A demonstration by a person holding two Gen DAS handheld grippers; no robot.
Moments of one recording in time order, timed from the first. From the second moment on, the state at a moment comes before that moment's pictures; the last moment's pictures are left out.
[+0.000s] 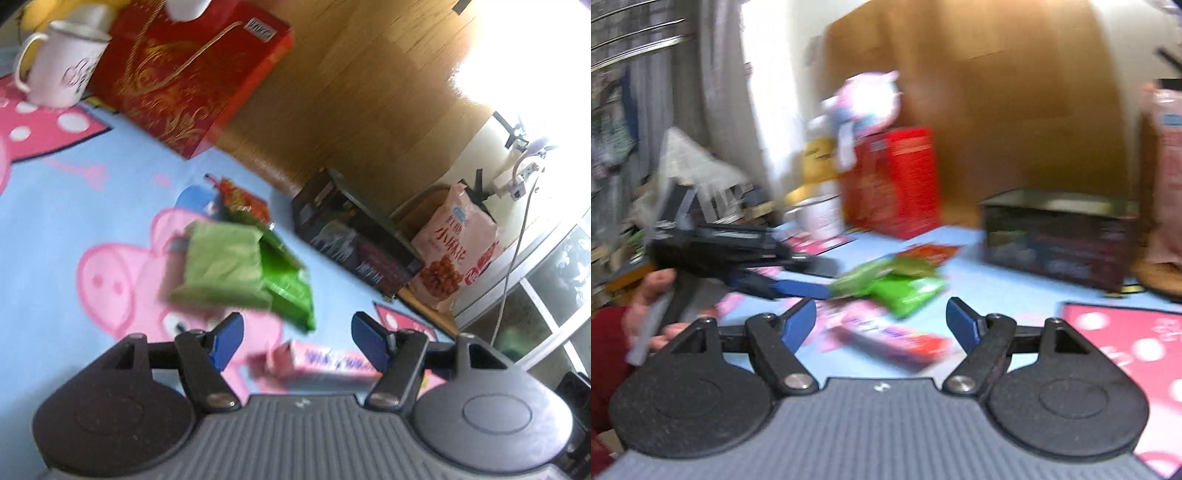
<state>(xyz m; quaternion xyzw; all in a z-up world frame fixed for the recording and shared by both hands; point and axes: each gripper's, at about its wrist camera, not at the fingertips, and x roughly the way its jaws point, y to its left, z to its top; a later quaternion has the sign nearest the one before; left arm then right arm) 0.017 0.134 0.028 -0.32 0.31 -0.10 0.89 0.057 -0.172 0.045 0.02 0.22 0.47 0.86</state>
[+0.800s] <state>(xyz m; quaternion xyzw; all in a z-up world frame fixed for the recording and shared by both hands) 0.031 0.104 0.013 -0.28 0.34 -0.13 0.89 0.090 -0.115 0.010 -0.15 0.30 0.39 0.85</state>
